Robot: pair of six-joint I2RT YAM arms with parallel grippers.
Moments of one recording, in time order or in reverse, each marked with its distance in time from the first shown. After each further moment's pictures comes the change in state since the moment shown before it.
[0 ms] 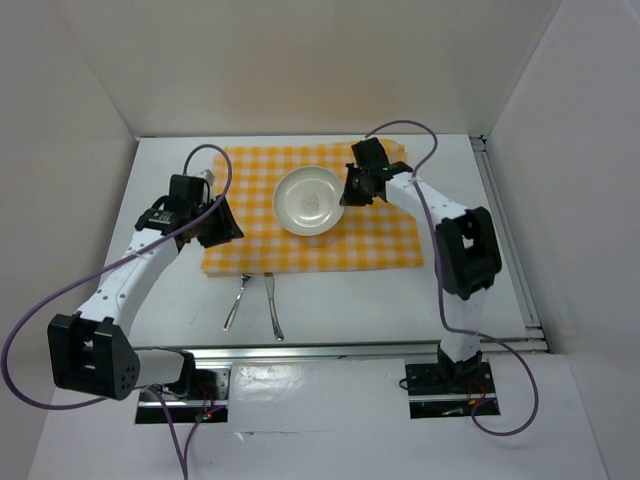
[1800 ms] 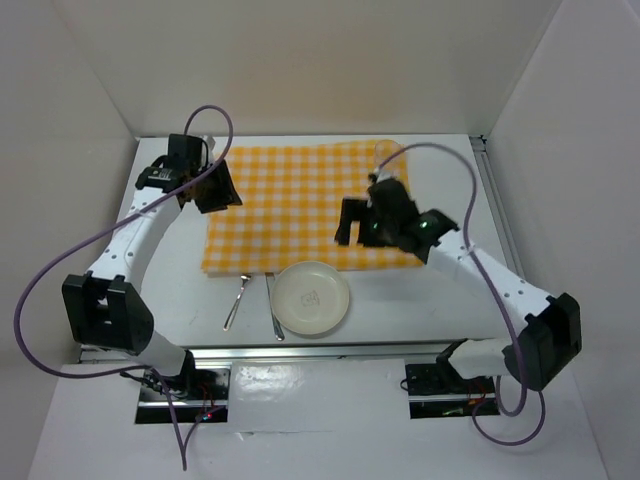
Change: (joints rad) left arm 0.030 0.232 0.348 -0.121 -0.006 0.085; right arm 0.121 -0.551 -0.303 -0.113 0.114 -0.013
